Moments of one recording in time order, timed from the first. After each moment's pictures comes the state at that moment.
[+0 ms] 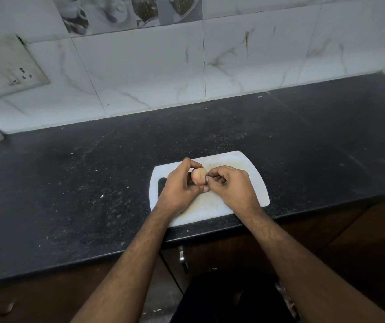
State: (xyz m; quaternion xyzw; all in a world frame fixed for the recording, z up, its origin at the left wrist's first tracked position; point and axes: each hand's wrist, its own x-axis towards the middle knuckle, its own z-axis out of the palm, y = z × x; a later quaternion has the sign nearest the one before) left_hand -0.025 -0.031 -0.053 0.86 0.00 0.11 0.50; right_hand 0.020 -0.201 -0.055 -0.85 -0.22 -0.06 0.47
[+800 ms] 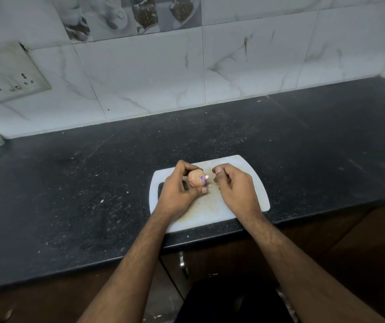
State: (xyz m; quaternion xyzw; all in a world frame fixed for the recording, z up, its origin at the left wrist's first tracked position) left_hand -0.025 -0.029 -0.051 0.83 0.01 0.14 0.53; right_hand 0.019 -0.203 -0.049 -0.84 -0.17 -0.11 0.50
